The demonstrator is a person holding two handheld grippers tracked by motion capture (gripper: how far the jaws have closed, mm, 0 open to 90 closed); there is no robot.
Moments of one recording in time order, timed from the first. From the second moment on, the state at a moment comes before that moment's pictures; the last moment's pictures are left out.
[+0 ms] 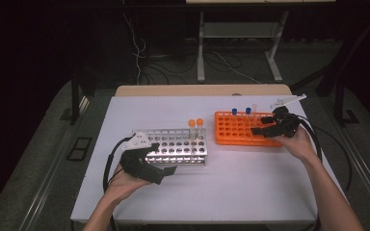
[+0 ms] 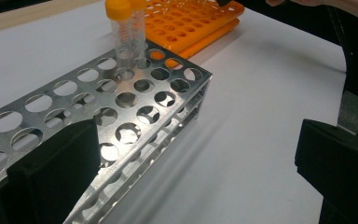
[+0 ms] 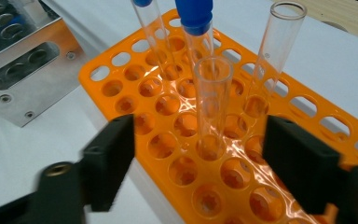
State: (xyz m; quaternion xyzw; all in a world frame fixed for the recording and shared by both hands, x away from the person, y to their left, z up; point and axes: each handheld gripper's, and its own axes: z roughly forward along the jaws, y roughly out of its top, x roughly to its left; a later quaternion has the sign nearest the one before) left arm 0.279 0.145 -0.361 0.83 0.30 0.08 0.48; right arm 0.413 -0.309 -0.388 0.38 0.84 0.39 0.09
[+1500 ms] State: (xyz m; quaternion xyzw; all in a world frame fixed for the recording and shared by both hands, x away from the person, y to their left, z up) left arm 0.281 0.135 -0.354 0.84 0.28 0.06 0.46; right arm 0.381 -0.297 -0.341 0.35 0.85 0.39 0.13
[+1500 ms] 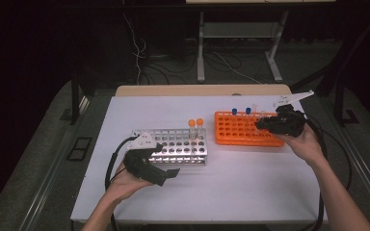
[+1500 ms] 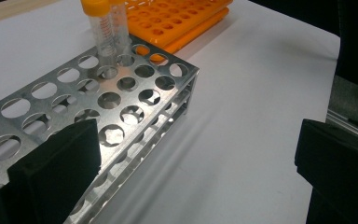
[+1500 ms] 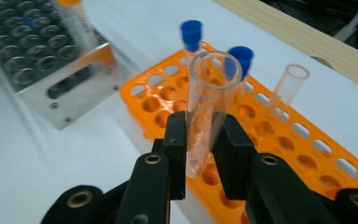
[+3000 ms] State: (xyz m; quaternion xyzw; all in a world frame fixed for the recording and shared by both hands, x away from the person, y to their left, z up) left arm 0.308 0.079 -0.282 0.90 0.16 0.04 0.40; right arm 0.308 -0.195 -0.306 0.18 0.91 0.37 0.03
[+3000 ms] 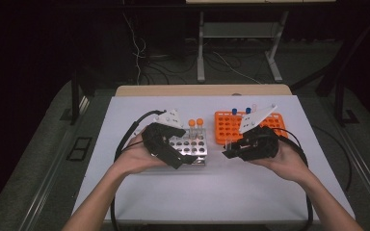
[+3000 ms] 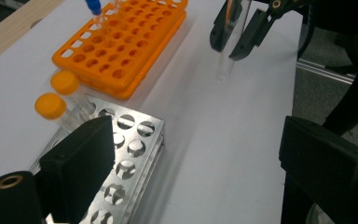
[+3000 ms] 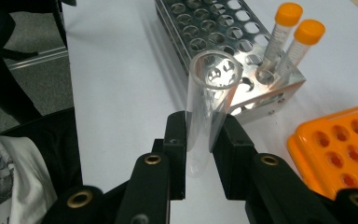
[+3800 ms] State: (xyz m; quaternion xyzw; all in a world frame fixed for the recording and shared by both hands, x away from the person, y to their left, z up) left arm 0.329 0.035 -0.264 0.93 0.07 -0.02 0.37; right arm 0.313 -0.154 -0.307 0.13 0.92 0.38 0.02
